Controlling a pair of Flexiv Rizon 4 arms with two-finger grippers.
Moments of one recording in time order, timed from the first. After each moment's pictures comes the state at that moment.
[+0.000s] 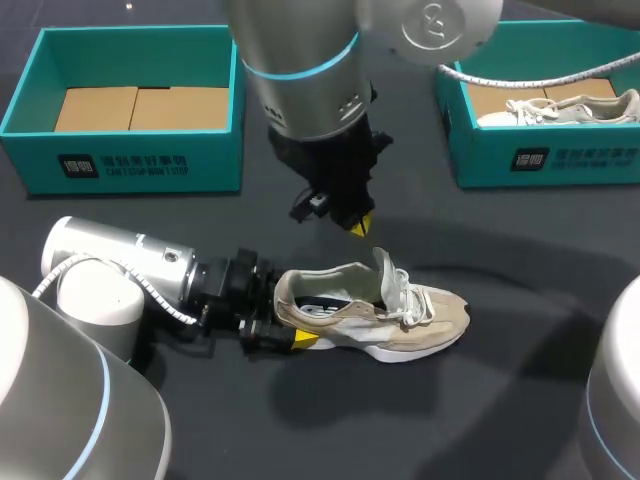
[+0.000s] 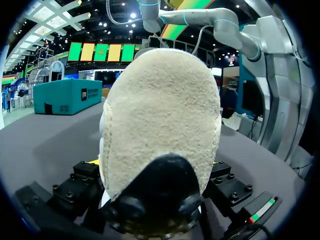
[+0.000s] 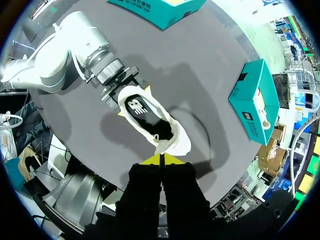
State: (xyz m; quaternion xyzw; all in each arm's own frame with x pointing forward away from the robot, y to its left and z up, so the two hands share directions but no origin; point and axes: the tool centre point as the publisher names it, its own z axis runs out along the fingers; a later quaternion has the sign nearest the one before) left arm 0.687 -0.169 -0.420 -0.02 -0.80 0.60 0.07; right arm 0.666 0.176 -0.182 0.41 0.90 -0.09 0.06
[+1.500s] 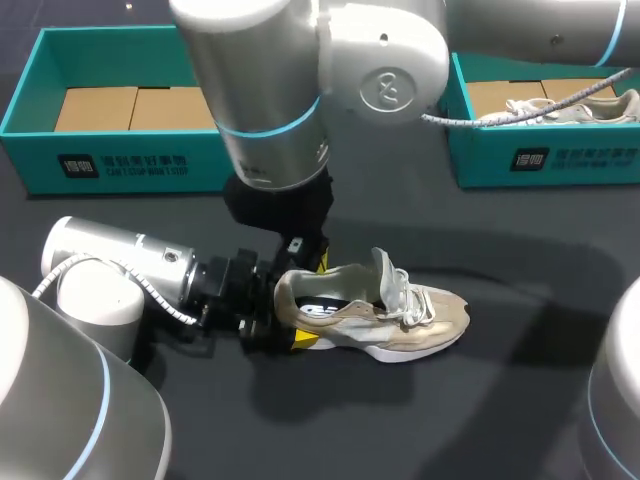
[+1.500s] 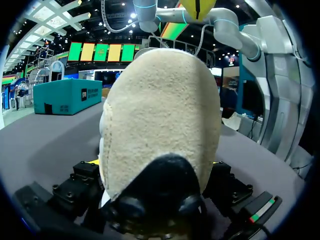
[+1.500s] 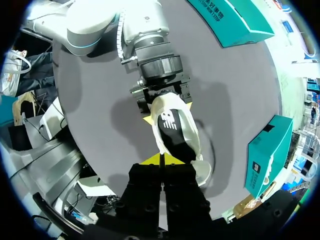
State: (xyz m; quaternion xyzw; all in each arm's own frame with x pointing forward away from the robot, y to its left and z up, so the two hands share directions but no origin) left arm 0.687 -0.169 -0.420 -0.02 -0.80 0.60 0.07; right arm 0.654 0.224 -0.244 0.20 0.98 -0.07 0.02
